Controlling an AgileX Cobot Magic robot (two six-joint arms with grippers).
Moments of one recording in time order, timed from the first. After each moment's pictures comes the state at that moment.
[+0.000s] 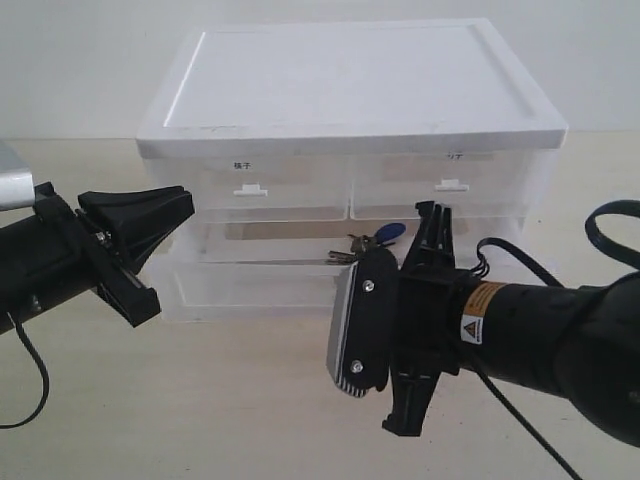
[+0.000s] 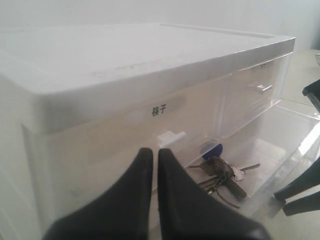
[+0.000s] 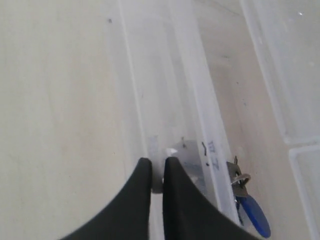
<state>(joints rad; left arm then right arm) -0.20 1.59 -0.33 0.62 -1.20 -0.23 0.80 1.54 -0.52 0.03 -0.33 -0.90</state>
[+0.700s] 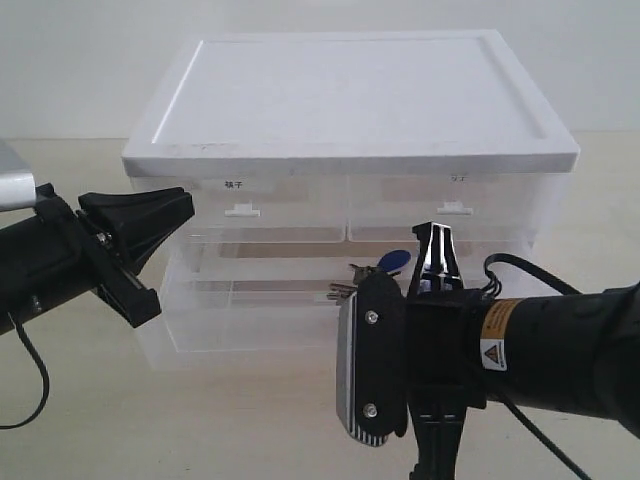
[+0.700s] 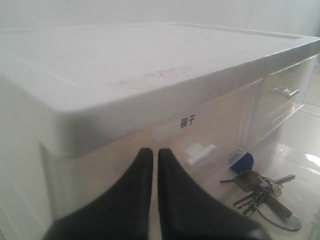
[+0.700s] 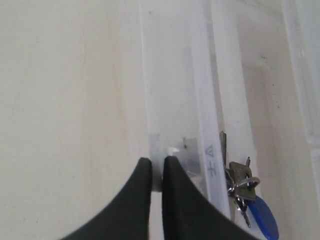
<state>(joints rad) -0.20 1.59 -0.33 0.62 -1.19 -0.23 0.85 1.40 -0.52 0.02 -0.07 -0.88</state>
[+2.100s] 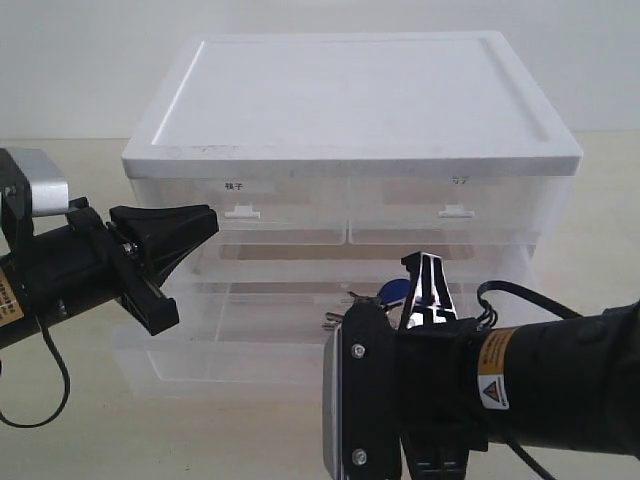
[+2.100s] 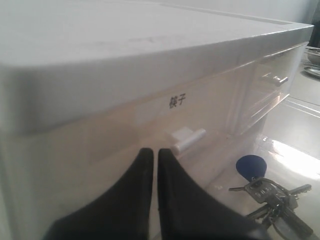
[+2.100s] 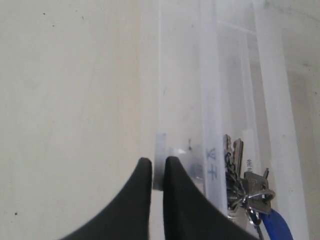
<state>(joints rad) -0.21 1.69 -0.38 0.68 -1.20 -0.29 0.96 1.36 -0.52 0.05 0.07 -0.82</state>
